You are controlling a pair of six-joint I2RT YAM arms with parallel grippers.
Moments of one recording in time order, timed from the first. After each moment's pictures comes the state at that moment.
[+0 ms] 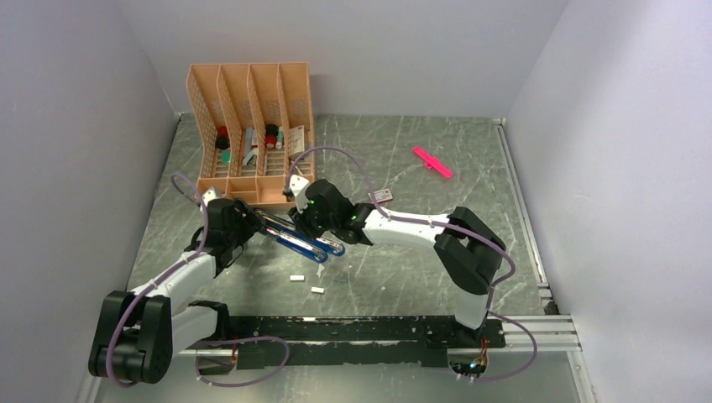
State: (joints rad) left arm -0.14 1.10 0.33 0.10 -0.13 -0.80; right arm 0.99 1.82 1.19 -0.01 -0.08 0.02
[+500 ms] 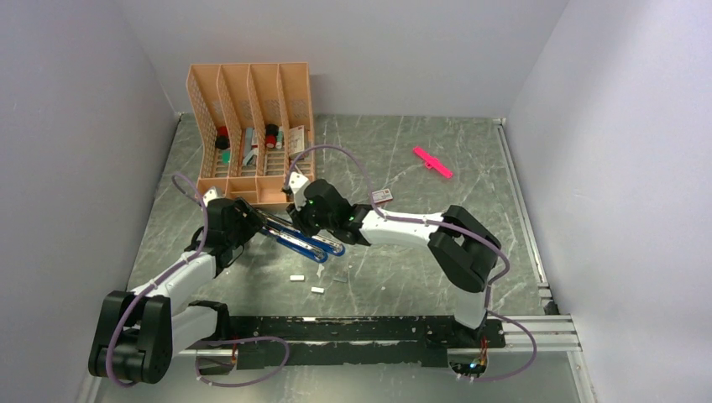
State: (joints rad) left arm -0.14 1.10 0.33 0.11 -0.10 -0.80; right arm 0.99 1.84 1.19 0.10 -0.05 0.05
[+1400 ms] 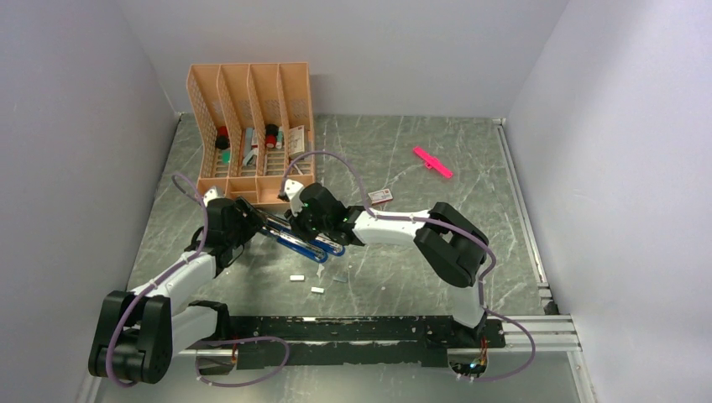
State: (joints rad) left arm -0.14 1.10 0.33 0.12 -0.08 -0.80; right arm 0.99 1.93 1.22 0.10 -0.11 0.05
